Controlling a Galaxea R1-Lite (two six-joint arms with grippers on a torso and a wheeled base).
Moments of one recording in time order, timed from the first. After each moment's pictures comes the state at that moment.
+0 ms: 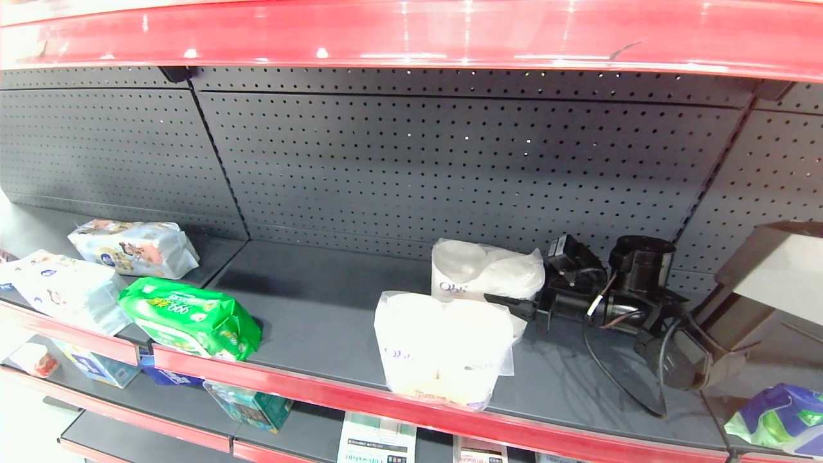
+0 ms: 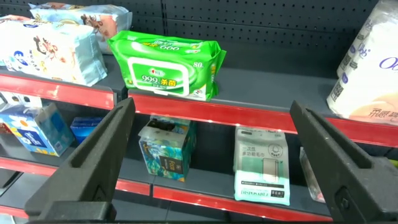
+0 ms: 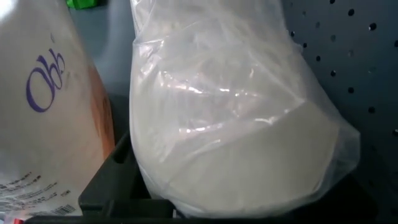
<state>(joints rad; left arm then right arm) 0.00 0.00 0.00 0.00 -0.02 -0.03 0.23 2.16 -0.70 -1.25 0.76 -0.38</state>
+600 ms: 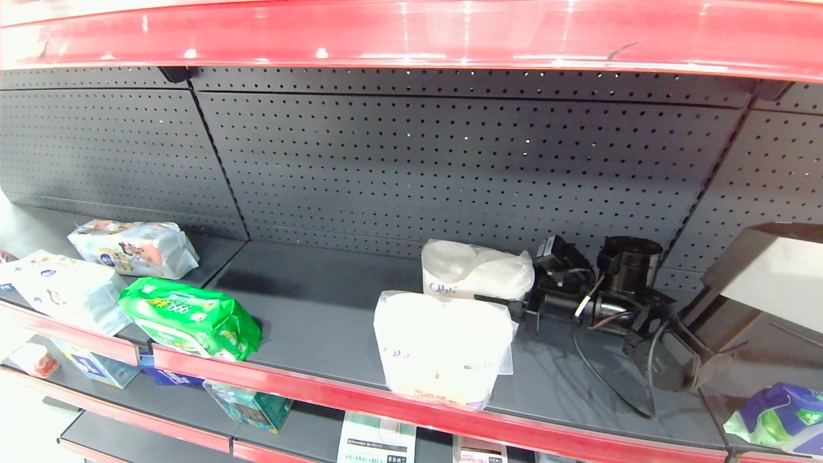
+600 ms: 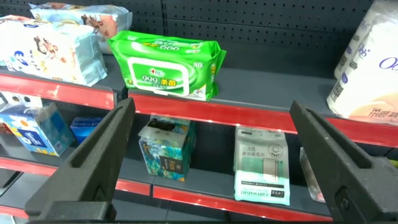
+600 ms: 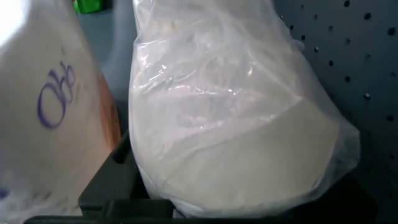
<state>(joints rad) 0.00 0.00 0.00 0.00 -0.02 -0.03 0.29 2.18 -0.73 -1.25 0.73 -0.35</state>
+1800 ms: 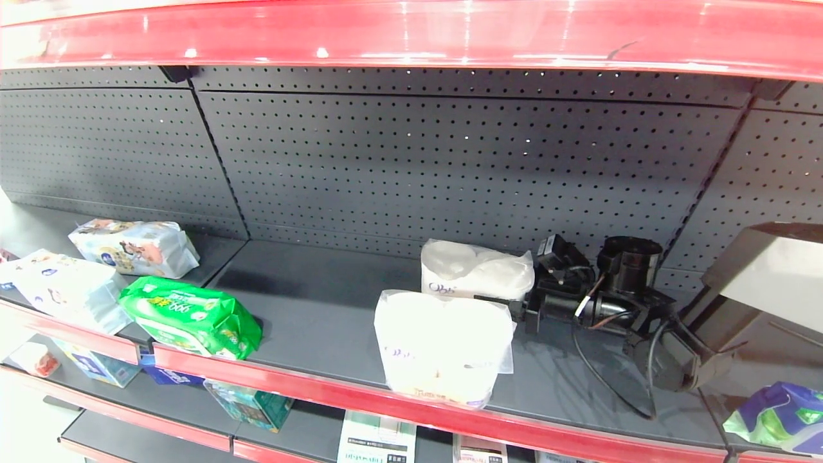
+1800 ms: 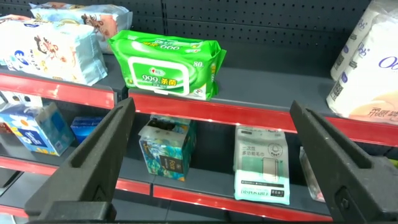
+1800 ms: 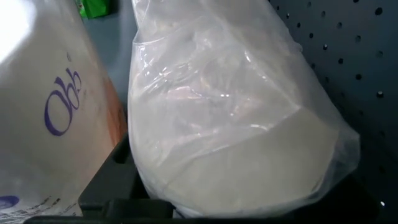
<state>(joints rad) 0.00 0.00 0.00 0.00 -0.02 -0.03 0.28 2.17 -0.72 -1.26 0.75 -0.32</state>
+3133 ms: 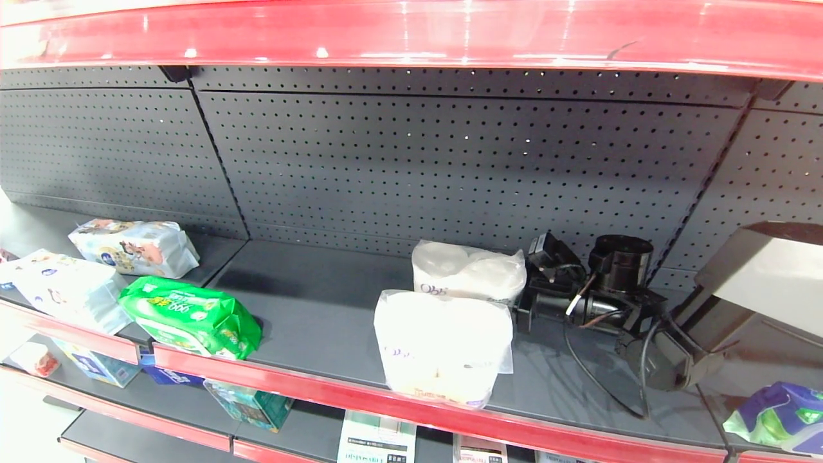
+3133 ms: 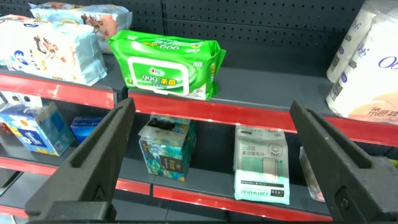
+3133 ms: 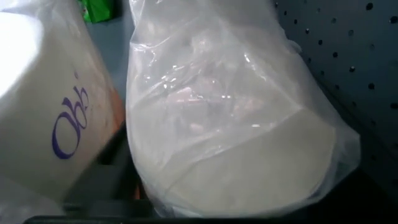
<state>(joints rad) 0.00 0.00 0.00 0.00 -0.02 -0.03 0.31 2.17 -0.74 -1.25 0.72 -0.30</state>
